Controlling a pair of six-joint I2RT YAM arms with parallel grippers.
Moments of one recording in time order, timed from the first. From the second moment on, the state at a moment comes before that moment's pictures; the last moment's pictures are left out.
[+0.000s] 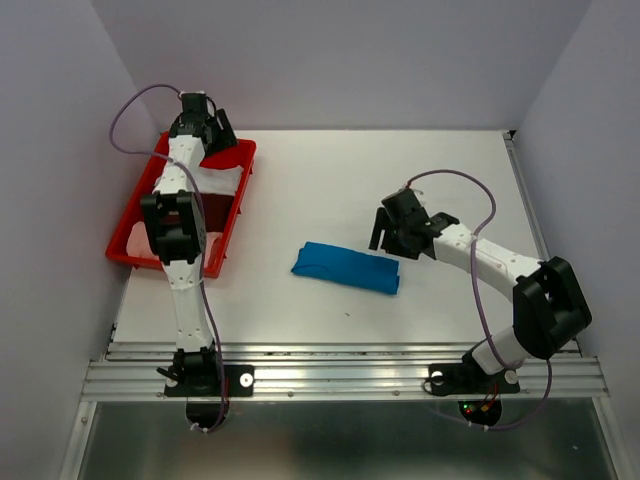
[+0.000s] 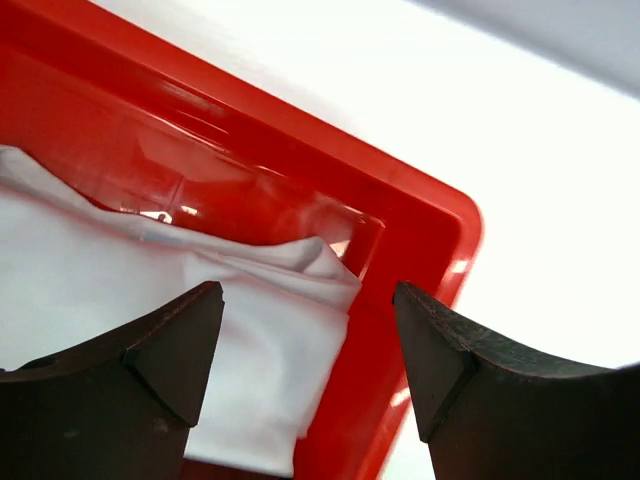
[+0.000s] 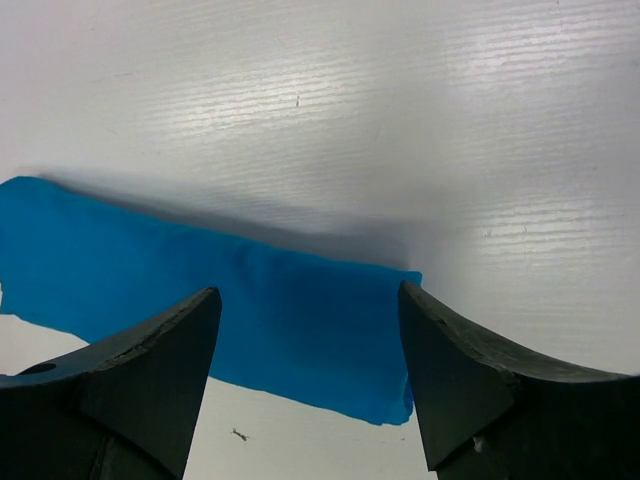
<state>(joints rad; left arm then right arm) 0.05 2.37 2.21 -0.58 0.04 -0.34 0.56 1.51 1.03 -0.50 0.22 0.72</state>
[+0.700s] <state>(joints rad) -0.09 1.74 1.46 -0.58 -0.08 -0.30 0.56 1.48 0.95 -0.43 0.18 0.75</state>
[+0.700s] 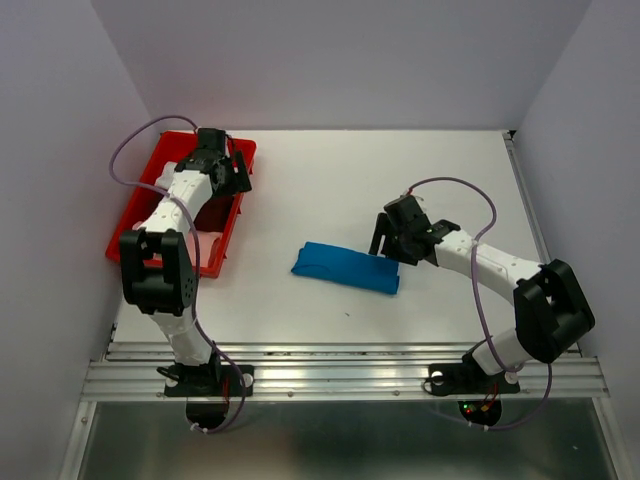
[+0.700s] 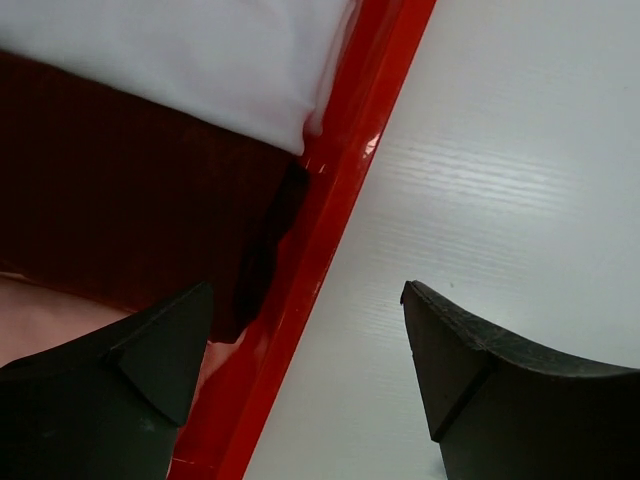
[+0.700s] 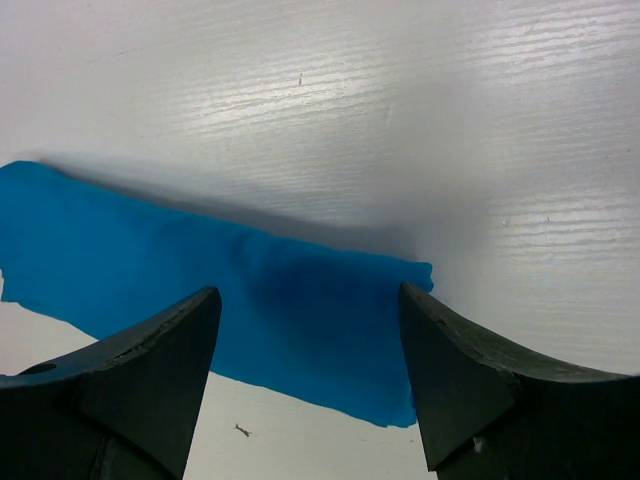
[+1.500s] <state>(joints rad) -0.30 1.90 1.48 -0.56 -0.07 -0.32 0.56 1.45 0.93 -0.42 0.18 0.75</state>
